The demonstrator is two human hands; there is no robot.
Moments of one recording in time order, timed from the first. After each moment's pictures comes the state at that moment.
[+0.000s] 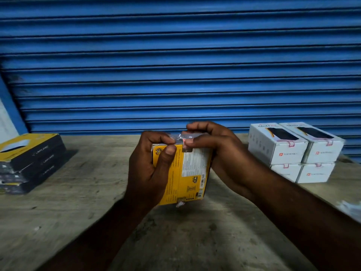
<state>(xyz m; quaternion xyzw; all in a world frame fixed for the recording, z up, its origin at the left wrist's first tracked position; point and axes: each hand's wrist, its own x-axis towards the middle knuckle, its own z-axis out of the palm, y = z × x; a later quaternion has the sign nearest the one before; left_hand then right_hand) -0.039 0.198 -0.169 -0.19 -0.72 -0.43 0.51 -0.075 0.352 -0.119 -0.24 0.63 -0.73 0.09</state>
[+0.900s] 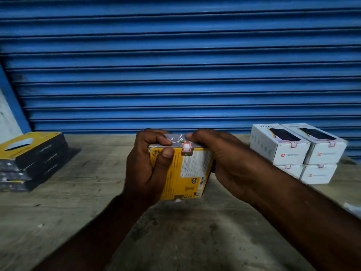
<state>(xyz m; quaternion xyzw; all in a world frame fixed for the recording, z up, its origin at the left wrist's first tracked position) -0.037 0.188 -0.167 -0.23 -0.71 -0.42 0.51 -0.061 0.348 -0.115 -0.23 0.66 -0.70 0.12</state>
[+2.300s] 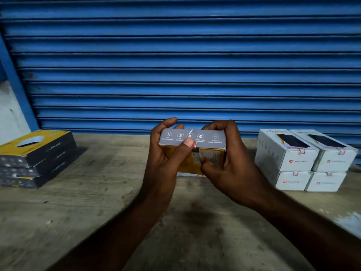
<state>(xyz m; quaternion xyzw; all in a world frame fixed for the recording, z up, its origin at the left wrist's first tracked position) -0.036 0.211 -0.159 -0.14 -0.58 -0.74 0.31 -0.069 0.356 -0.137 -0.43 0.69 -0.56 -0.16</state>
